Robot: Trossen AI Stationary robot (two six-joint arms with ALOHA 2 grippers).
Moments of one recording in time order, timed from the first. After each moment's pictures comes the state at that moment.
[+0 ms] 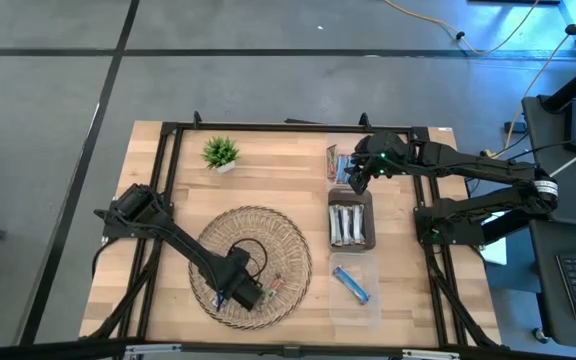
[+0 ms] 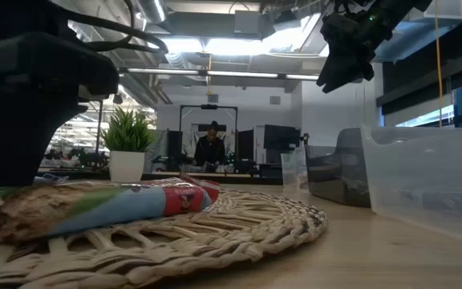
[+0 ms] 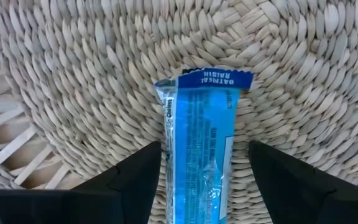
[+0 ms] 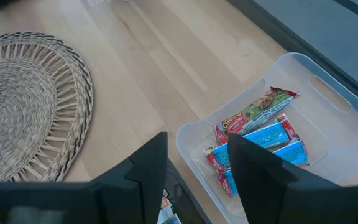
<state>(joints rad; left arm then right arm) -0.59 1.94 1.26 -0.91 -0.09 -1.75 -0.29 1.12 0.96 -0.63 0.13 0.31</state>
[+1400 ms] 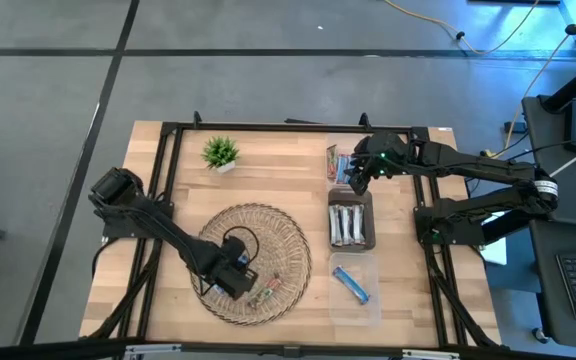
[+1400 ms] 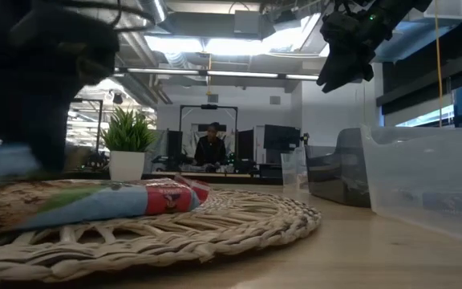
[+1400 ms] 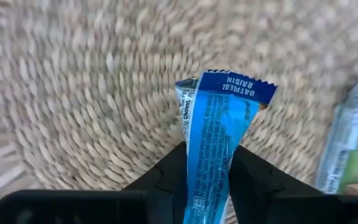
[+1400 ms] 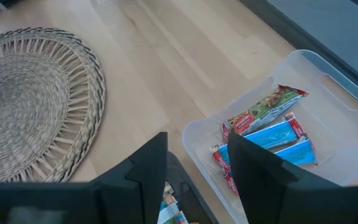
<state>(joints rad) -0.59 1.71 1.03 -0.70 -0.28 -1.66 -0.29 1.12 0.96 -0.63 0.10 0.31</state>
